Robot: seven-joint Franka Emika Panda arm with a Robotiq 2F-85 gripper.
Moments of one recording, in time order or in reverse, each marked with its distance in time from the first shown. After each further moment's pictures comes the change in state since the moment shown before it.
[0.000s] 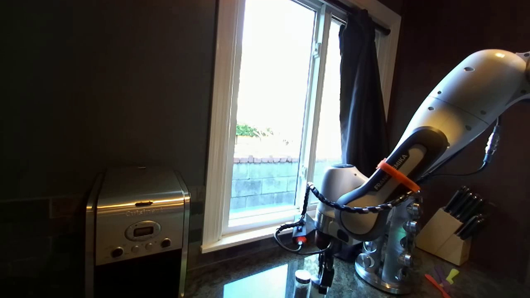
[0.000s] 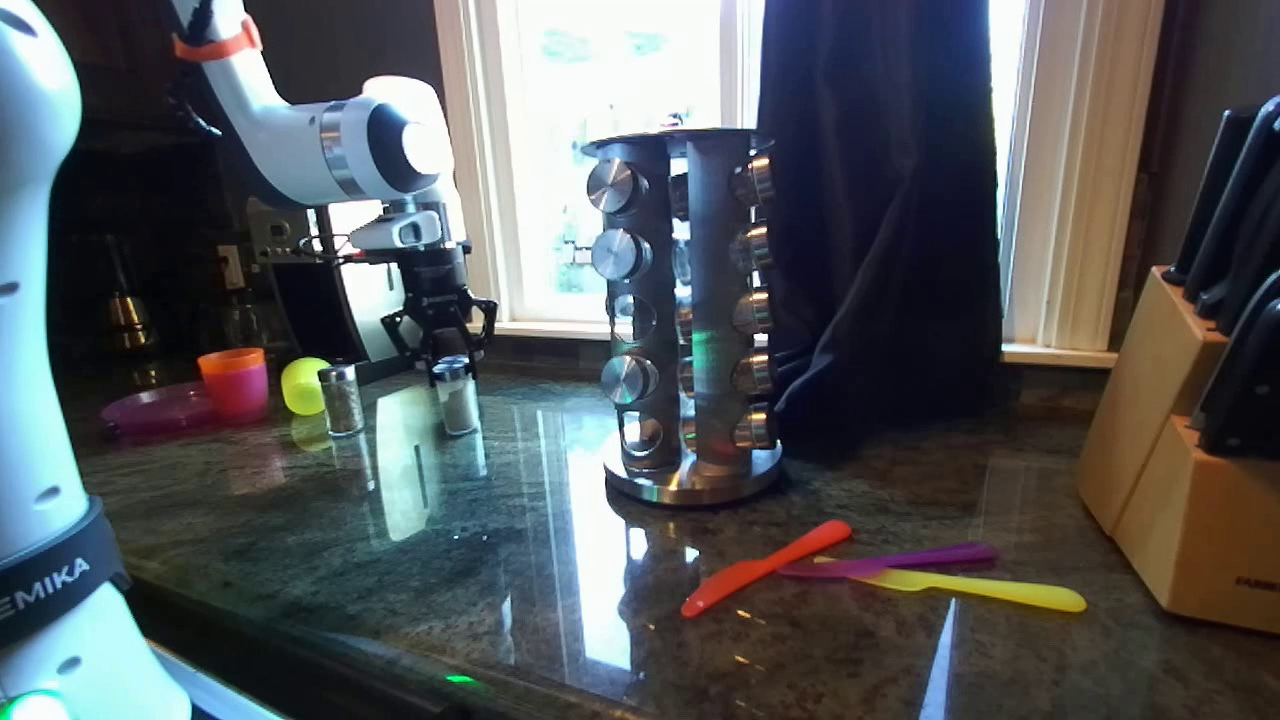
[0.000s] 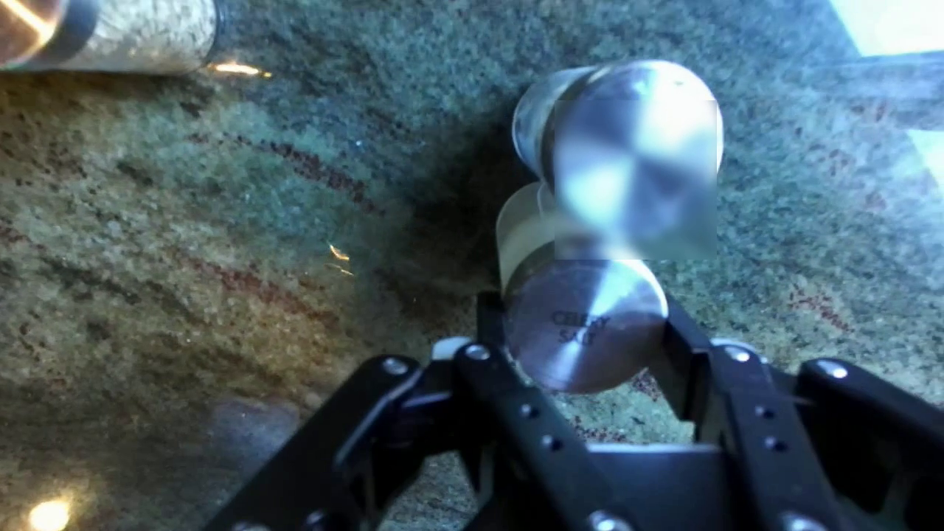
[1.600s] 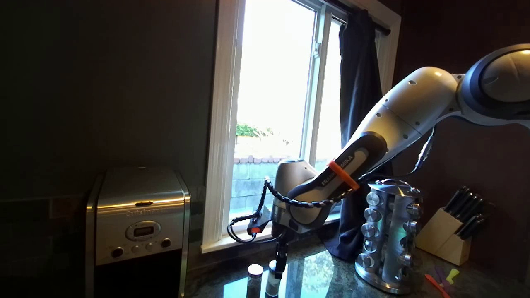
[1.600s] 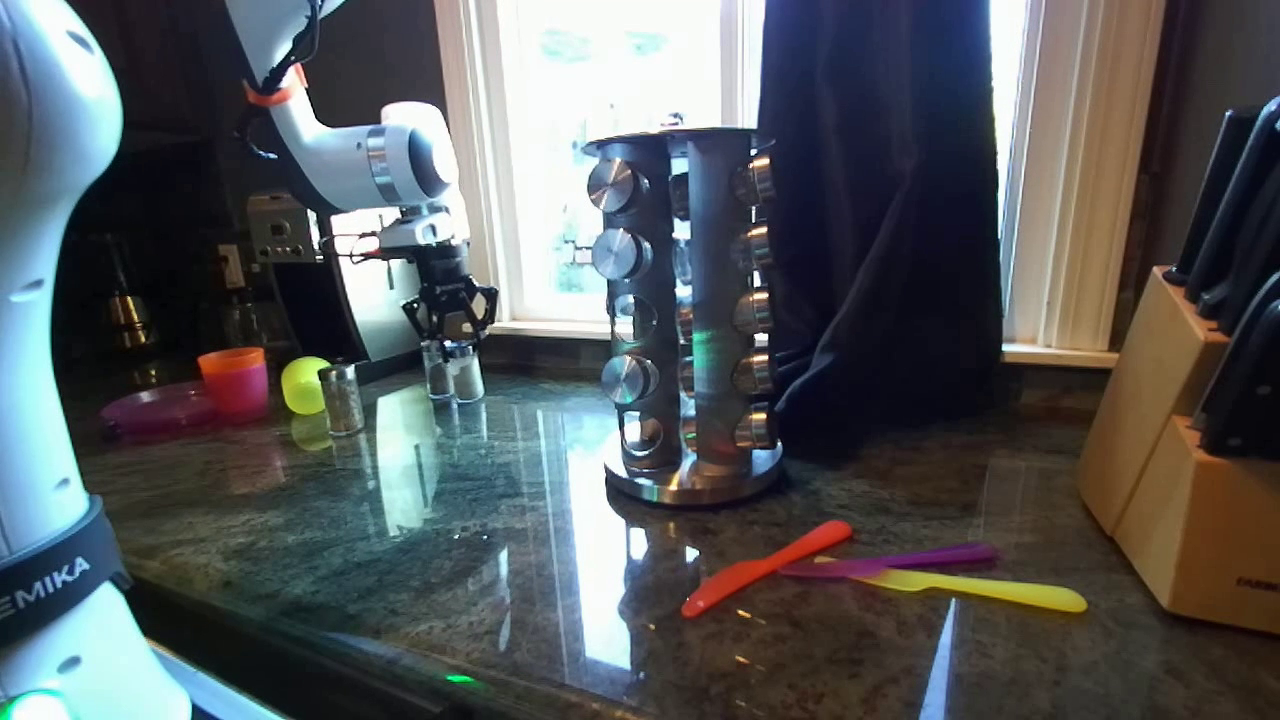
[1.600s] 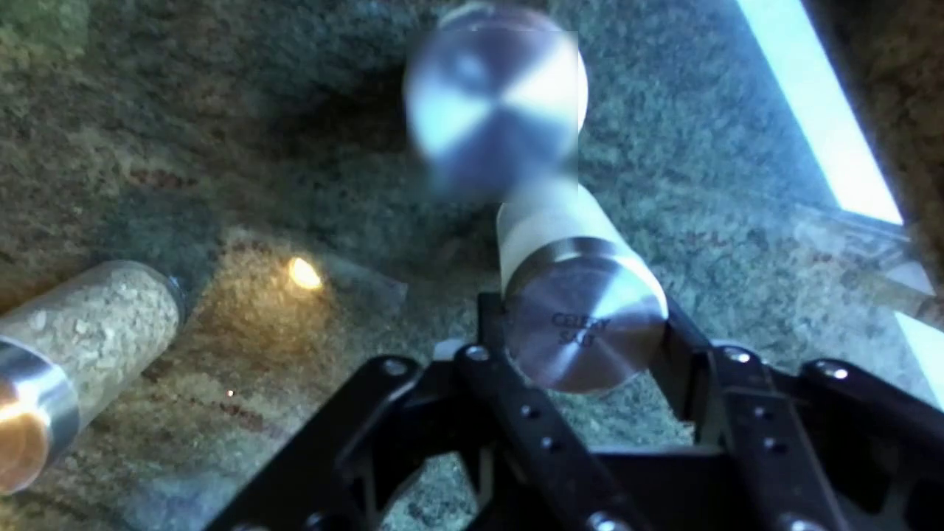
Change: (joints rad) arm 0.170 0.274 -0.077 0.406 -0.077 -0.123 0.048
